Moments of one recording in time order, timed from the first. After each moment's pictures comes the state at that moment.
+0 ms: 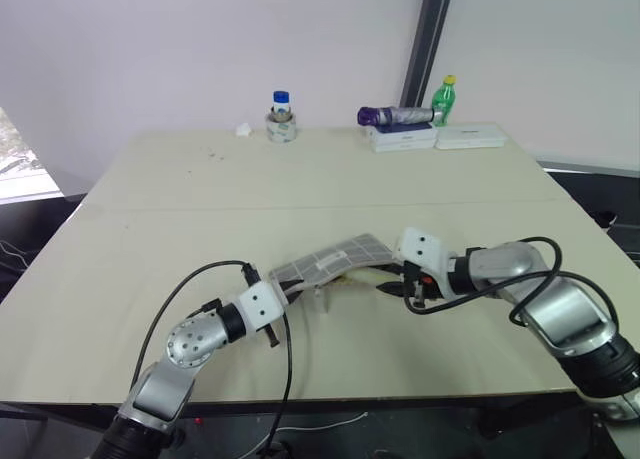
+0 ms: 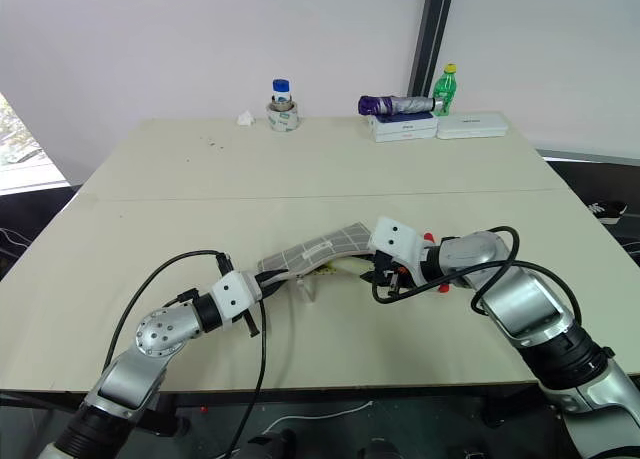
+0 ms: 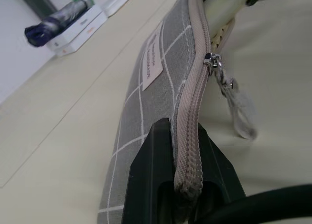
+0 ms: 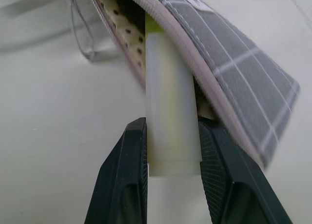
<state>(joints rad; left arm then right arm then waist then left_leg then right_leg) -0.19 0.48 -0.20 -0.13 0.04 -0.14 -0.64 -0.59 -0.84 0.27 -0.30 0.22 0.75 0.95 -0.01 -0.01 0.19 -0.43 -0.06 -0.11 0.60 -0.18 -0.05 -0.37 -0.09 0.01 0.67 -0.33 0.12</state>
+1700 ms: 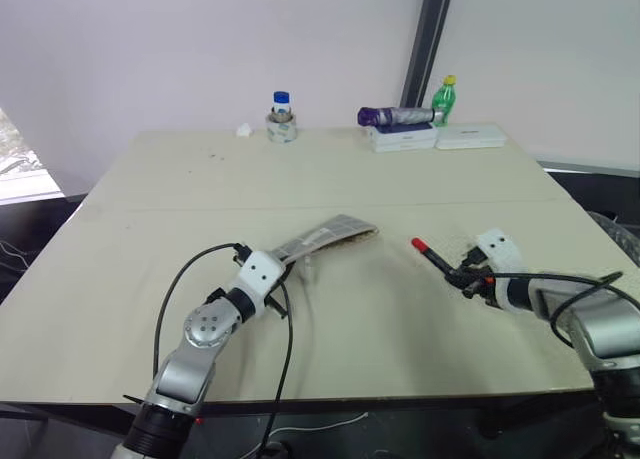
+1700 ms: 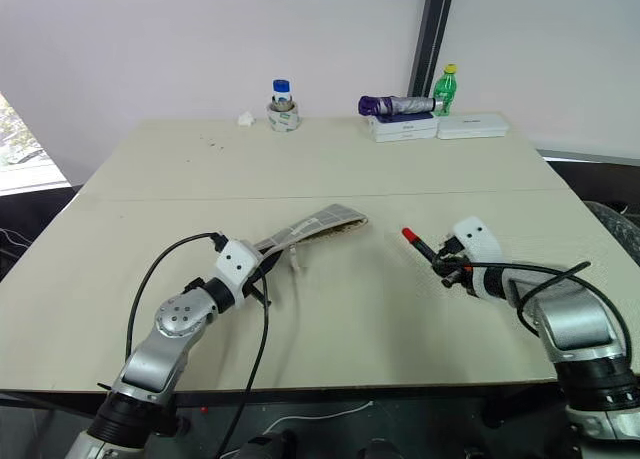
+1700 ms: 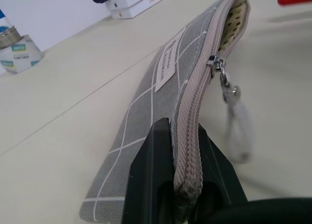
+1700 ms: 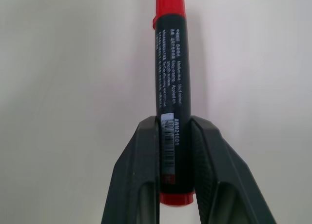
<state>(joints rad) -0.27 0.32 -0.14 -0.08 0.01 0.12 -0.43 -0.37 -0.87 -0.08 -0.21 0.30 0.83 0.77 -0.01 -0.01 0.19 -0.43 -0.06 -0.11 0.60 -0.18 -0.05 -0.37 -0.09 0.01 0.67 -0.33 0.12</state>
